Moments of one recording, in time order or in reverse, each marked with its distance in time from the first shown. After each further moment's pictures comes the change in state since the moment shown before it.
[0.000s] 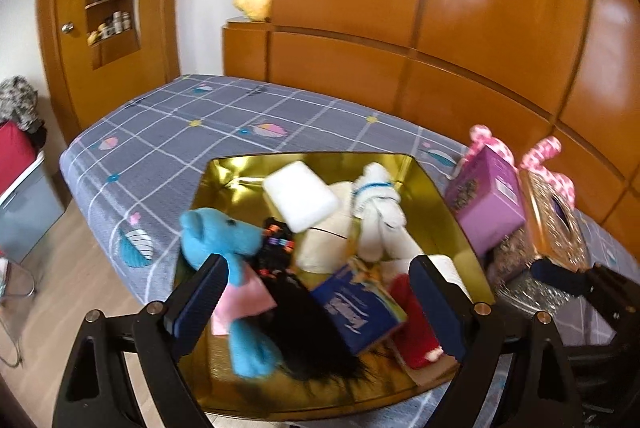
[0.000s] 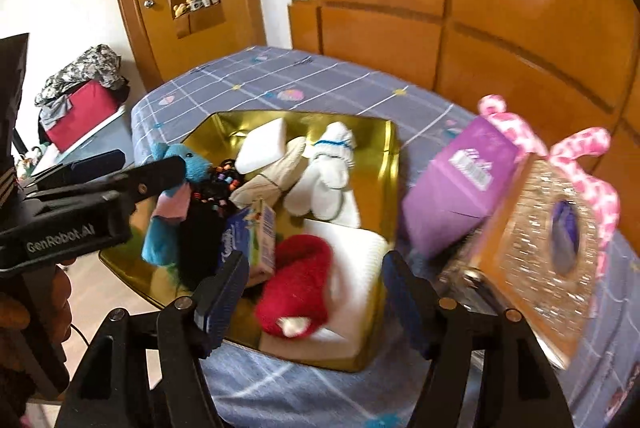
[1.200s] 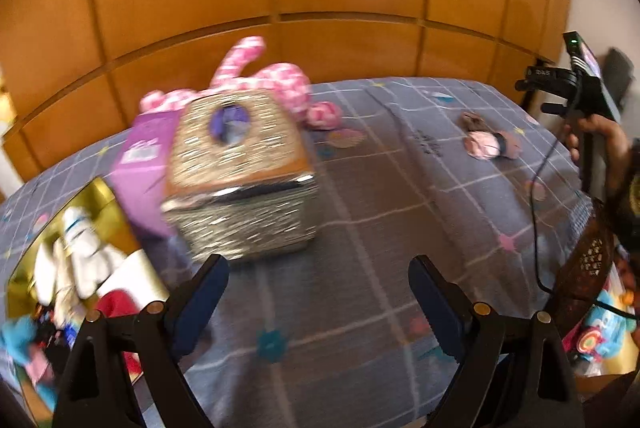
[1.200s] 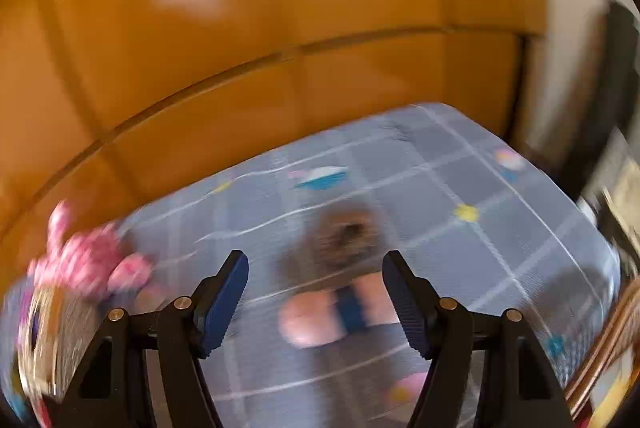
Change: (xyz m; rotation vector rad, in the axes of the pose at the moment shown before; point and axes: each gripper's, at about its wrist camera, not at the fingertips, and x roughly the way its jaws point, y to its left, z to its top) left arm -0.028 -0.230 -0.068 0.633 0.105 -0.515; right arm -0.242 -0.372 -0.213 1.012 -0.218 -0.787
